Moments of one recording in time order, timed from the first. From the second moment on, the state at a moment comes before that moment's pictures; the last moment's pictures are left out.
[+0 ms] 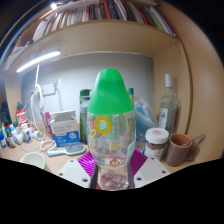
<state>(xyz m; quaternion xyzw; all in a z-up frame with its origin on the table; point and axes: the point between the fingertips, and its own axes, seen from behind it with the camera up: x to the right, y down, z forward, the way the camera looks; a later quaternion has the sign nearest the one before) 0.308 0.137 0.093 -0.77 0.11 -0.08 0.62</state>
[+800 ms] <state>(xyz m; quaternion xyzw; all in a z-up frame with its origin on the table) 0.261 0.024 0.116 -0.80 0.15 -0.05 0.57</state>
